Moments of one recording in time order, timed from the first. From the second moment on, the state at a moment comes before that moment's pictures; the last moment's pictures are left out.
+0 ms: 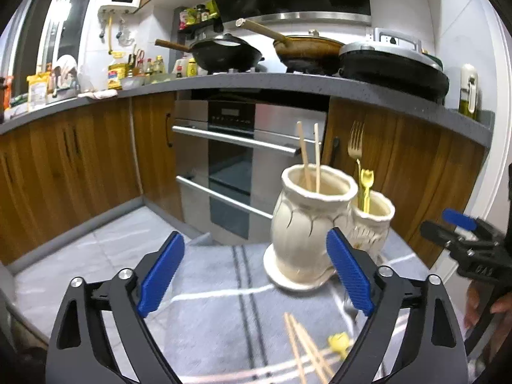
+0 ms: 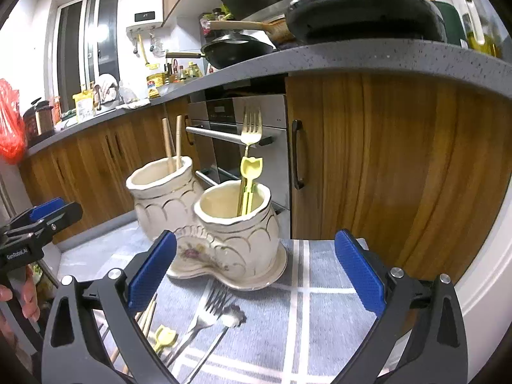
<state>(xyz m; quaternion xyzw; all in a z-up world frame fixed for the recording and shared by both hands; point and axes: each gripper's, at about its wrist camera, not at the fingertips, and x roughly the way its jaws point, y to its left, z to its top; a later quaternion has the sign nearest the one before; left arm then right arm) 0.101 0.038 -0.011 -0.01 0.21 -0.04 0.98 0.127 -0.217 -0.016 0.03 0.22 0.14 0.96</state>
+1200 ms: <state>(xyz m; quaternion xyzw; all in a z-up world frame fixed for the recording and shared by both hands) 0.063 0.000 -0.106 0.08 0.44 -0.04 0.89 0.064 -0.221 -0.078 -0.04 0.34 0.14 0.93</state>
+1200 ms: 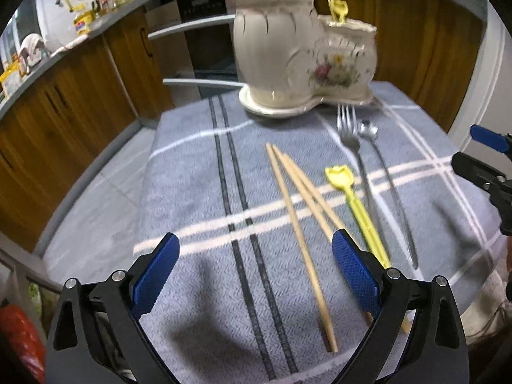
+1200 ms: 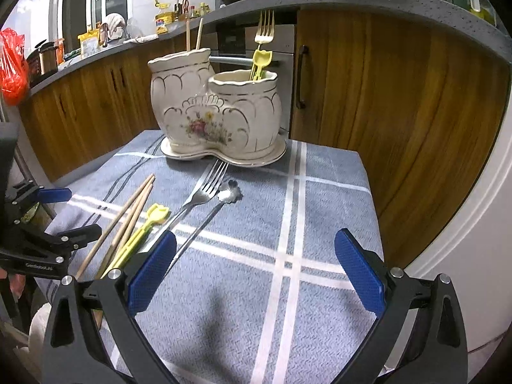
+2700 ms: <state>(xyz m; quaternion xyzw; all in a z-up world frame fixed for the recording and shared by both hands) 0.050 0.019 -0.095 0.04 0.44 -0.12 0.89 0.060 -0.113 -0.107 -0.04 0.48 0.23 0.85</state>
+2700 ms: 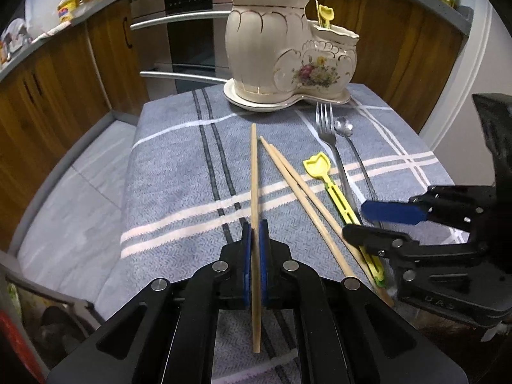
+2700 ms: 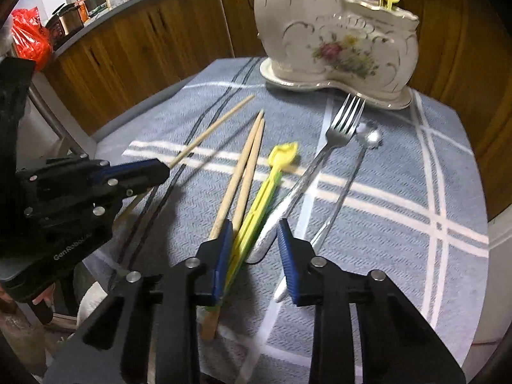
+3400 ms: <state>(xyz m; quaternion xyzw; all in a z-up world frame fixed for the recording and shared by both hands) 0.051 0.014 -0.101 0.06 0.47 -0.12 0.87 0.067 -0.192 -0.091 -0.05 0.48 0.19 0.85</state>
